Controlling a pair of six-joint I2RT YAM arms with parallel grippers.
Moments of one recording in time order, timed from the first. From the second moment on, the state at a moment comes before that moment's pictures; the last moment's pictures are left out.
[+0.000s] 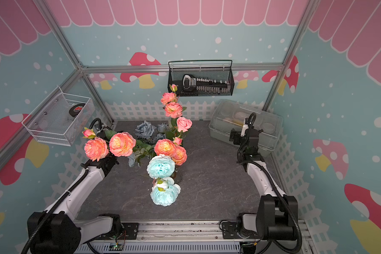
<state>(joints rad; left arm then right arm) -0.05 1.12 0.85 -0.15 -0.37 -0.45 -0.02 1.26 0.86 0.11 0.05 0.07</state>
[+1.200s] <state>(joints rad) -1.42 0.63 0.16 0.28 -0.99 -0.24 0.33 1.19 0.63 0.04 0.00 0.21</state>
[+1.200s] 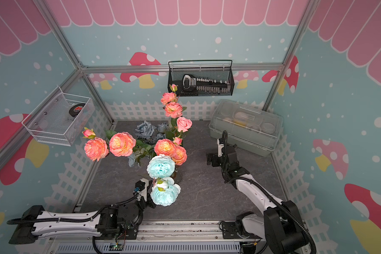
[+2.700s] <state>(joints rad) -0.80 0.79 0.31 0.56 -0.21 0.03 0.33 1.24 0.62 0.11 0.01 0.21</state>
